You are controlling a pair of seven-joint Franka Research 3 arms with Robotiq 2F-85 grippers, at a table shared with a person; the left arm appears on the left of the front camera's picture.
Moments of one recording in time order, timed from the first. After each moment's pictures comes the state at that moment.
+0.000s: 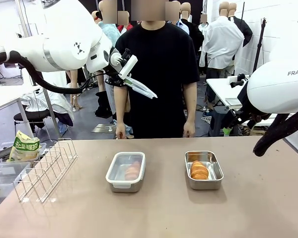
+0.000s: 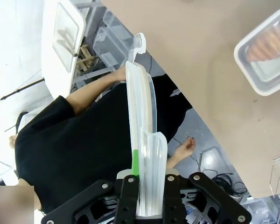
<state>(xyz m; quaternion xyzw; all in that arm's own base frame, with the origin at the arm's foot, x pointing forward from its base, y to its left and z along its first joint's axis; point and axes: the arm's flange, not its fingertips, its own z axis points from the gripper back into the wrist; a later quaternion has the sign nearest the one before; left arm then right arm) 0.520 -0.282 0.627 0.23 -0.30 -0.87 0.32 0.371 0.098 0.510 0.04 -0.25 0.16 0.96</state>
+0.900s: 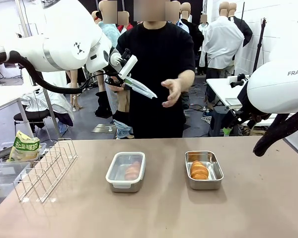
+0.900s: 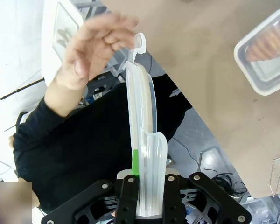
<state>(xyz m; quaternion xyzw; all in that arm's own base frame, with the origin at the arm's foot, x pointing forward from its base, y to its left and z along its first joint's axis) 0.521 -0.282 0.627 0.23 -0.30 -0.87 0.32 0.371 0.098 0.510 0.04 -0.25 0.16 0.96</state>
